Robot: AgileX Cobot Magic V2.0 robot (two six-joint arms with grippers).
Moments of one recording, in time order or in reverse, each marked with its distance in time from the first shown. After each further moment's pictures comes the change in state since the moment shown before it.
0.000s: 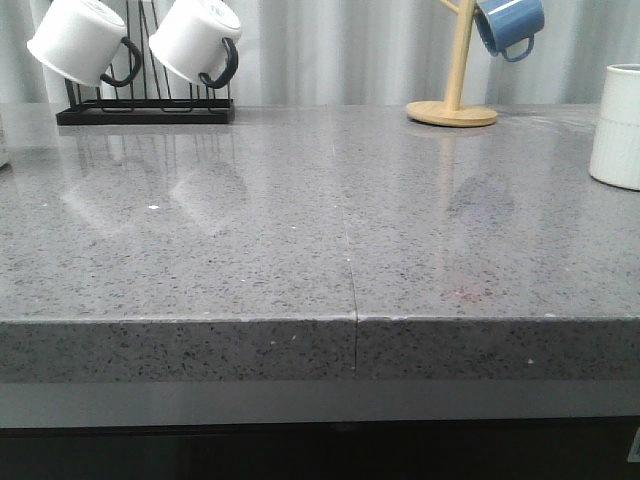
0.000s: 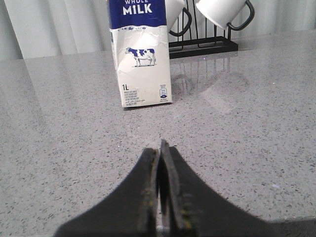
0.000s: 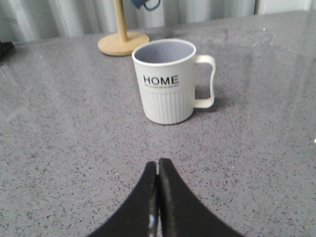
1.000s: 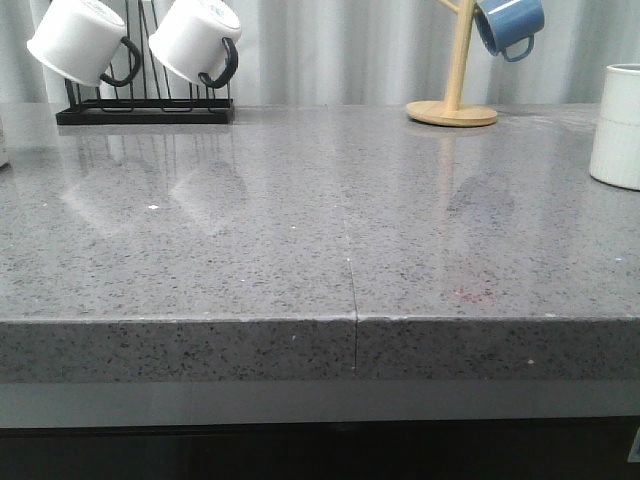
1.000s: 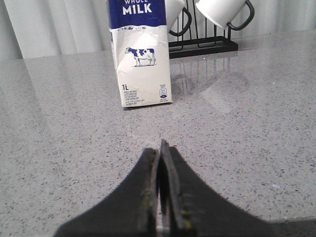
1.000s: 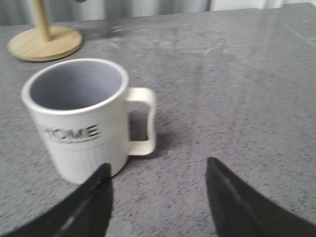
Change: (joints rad) left arm 0.000 0.000 0.000 0.000 0.000 0.000; right arm -0.167 0.648 -0.139 -0.034 -0.474 -0.063
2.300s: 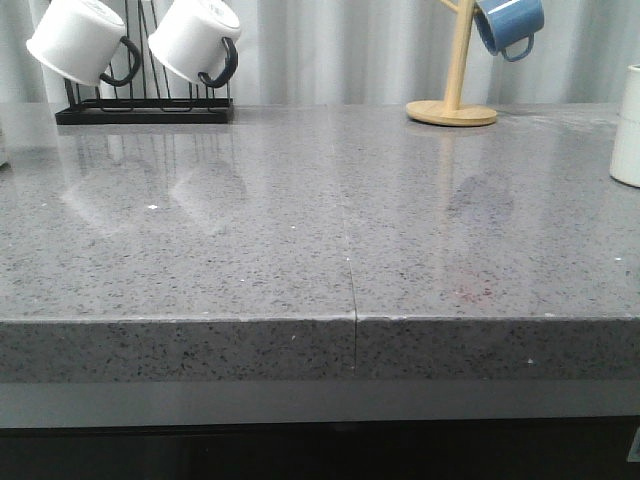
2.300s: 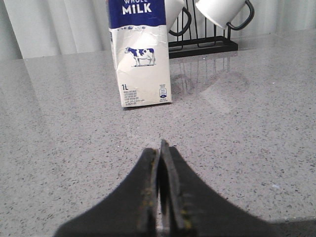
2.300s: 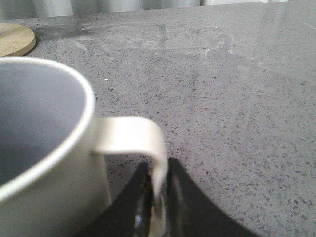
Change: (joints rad) left arm 0.000 0.000 0.000 0.000 0.000 0.000; right arm -0.014 0.607 -0.178 0.004 -0.466 0.000
